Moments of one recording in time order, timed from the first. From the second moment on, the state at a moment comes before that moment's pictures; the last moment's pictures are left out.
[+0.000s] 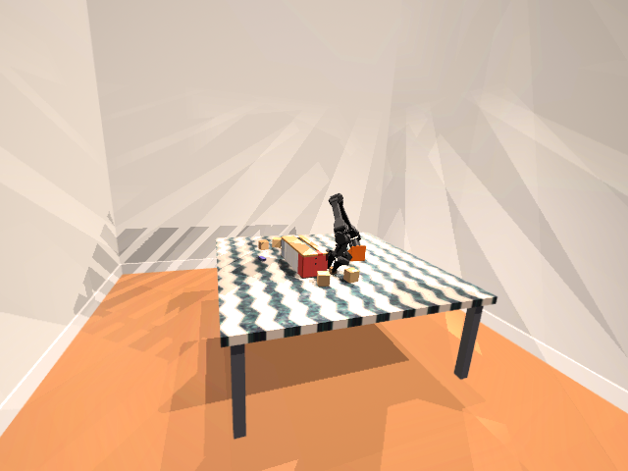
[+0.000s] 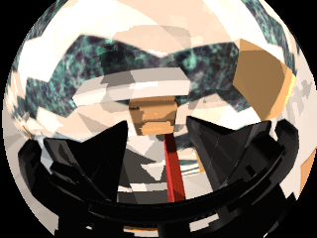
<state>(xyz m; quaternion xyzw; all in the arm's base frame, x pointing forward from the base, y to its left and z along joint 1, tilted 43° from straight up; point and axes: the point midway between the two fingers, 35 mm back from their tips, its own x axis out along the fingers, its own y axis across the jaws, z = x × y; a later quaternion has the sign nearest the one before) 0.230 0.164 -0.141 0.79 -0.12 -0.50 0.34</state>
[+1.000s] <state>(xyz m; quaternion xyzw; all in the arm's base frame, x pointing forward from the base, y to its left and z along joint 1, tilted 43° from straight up) 0.224 0.198 -0.102 0.79 -0.12 -0.50 0.34</state>
